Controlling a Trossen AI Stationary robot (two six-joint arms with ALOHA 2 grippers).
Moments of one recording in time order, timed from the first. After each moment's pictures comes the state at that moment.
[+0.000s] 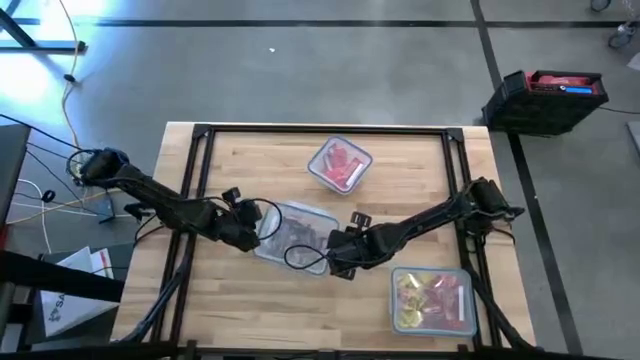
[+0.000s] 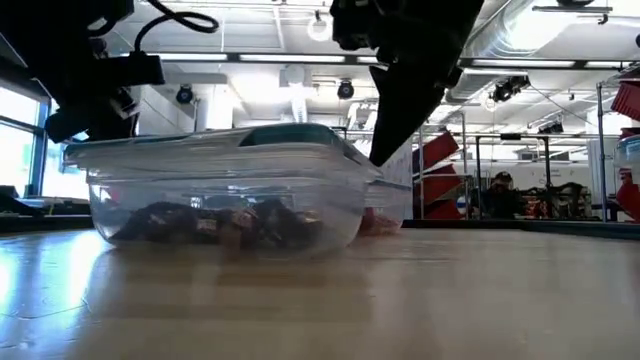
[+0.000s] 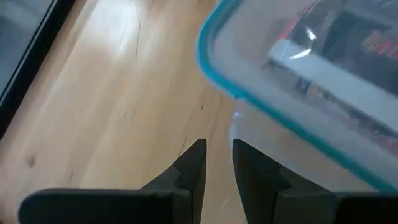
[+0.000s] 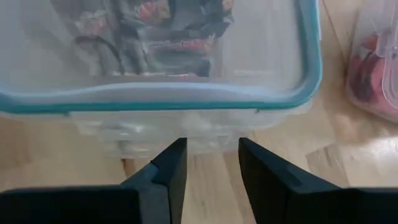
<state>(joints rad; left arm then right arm) -0.39 1.22 0.62 -0.69 -0.67 -0.63 0.35 1.94 1.47 -0.83 0.41 0.55</state>
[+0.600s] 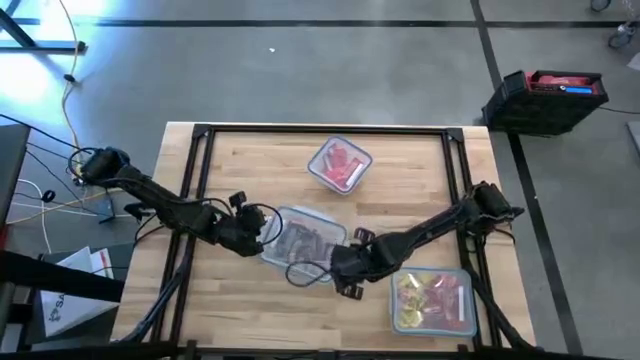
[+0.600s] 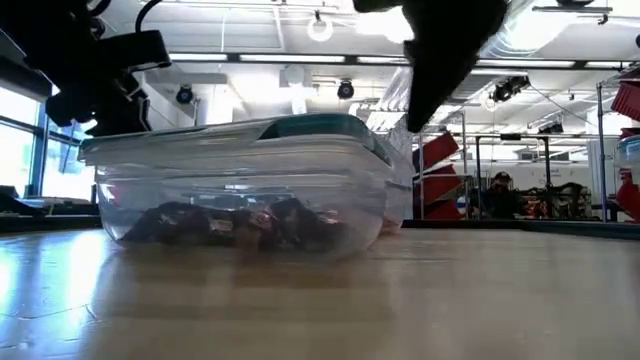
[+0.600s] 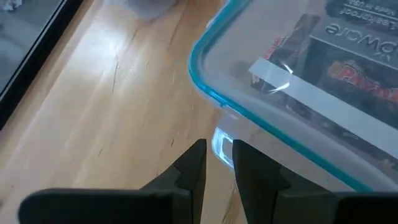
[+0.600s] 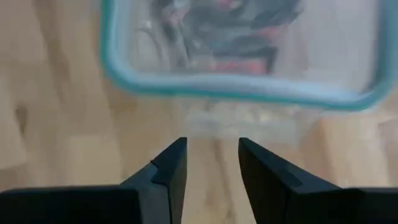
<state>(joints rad) -0.43 1.23 0.62 -0.53 -0.70 -0.54 0.43 1.95 1.56 -0.94 0.23 0.65</state>
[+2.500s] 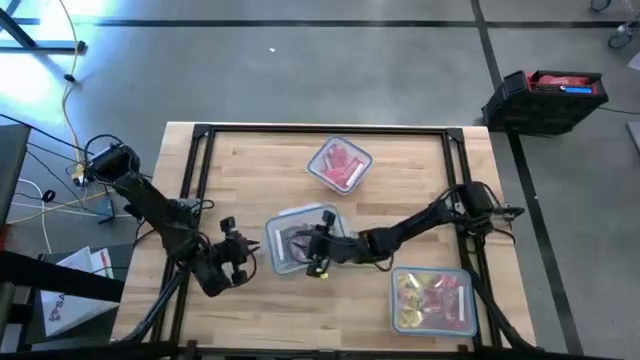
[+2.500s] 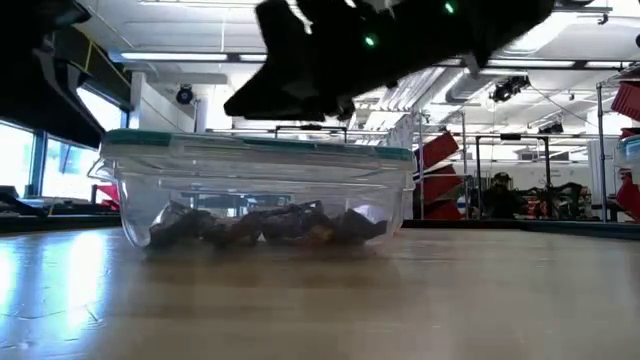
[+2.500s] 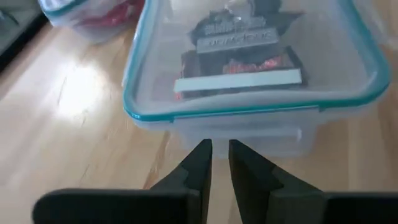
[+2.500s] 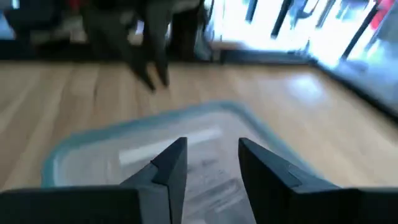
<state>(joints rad) -0.86 1.30 0.62 -0.54 -0.89 -0.88 0.29 2.04 1.10 0.66 0.58 0.02</state>
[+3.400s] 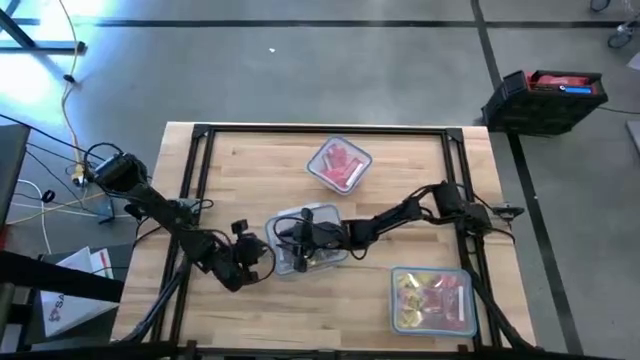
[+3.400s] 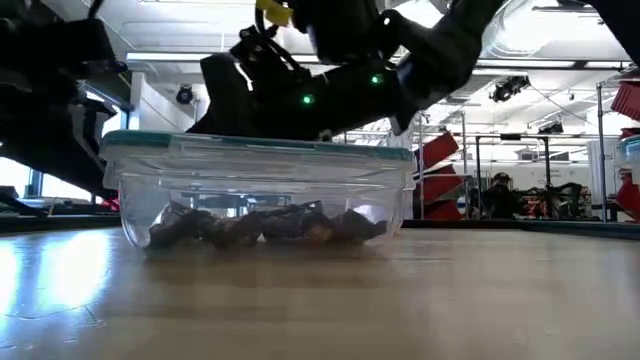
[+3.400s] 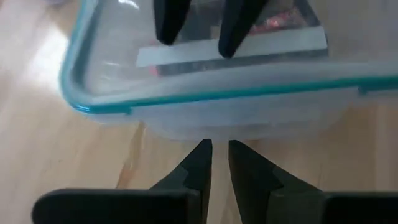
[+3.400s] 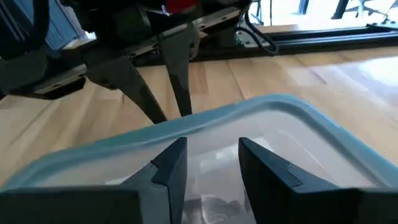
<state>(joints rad) -0.68 1.42 0.62 -0.41 -0.65 -0.73 0.17 2.28 1.30 0.58 0.21 0.12</state>
